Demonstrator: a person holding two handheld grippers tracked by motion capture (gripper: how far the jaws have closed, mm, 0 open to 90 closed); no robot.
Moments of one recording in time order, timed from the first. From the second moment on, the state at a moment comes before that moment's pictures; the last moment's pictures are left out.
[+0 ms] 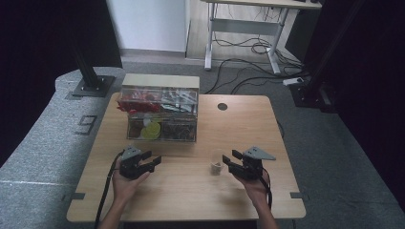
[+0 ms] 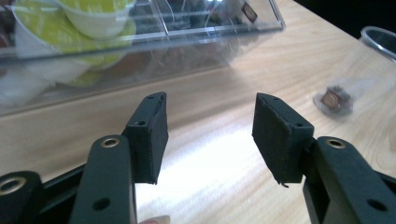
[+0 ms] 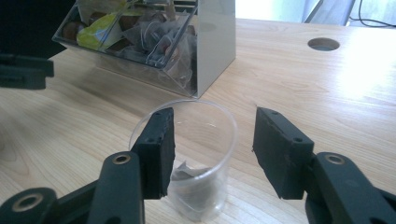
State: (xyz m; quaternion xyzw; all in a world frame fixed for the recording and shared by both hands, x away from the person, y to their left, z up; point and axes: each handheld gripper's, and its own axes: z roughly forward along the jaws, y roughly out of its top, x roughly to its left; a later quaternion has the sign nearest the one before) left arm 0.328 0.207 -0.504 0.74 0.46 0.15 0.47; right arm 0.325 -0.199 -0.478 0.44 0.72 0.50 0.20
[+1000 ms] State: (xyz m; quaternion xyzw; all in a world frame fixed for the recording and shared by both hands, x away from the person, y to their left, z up) left arm 0.299 0.215 -0.534 0.77 0.48 0.15 0.41; right arm 0.310 -0.274 -0.527 0.51 0.70 0.46 0.20
